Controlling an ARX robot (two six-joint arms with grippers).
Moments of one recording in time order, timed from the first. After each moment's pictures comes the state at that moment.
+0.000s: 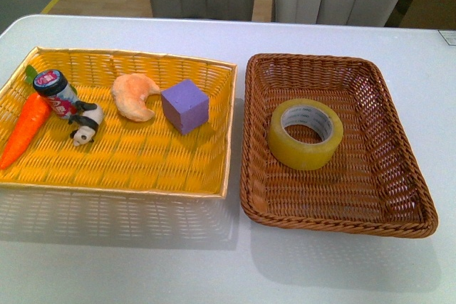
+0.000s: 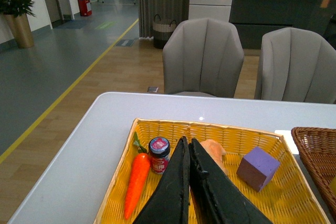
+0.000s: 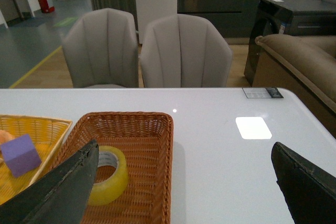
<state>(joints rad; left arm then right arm) 0.00 0.25 0.01 0.25 0.00 -0.01 0.00 0.00 0.02 0.00 0.00 0.00</state>
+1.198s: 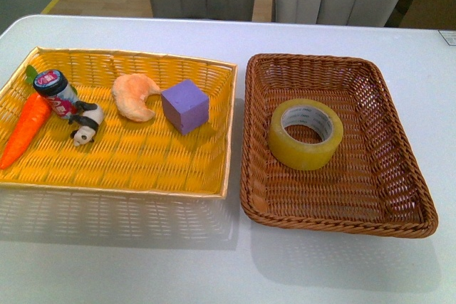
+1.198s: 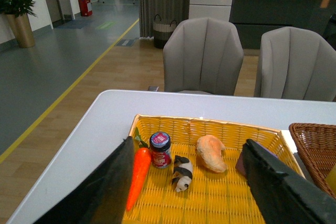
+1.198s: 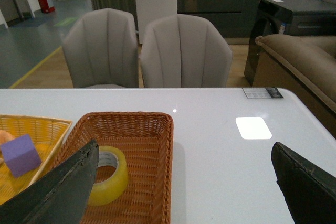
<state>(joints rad) 0.00 0.02 0.01 0.00 0.00 -0.01 0.00 0.00 0.02 0.00 0.00 0.00</state>
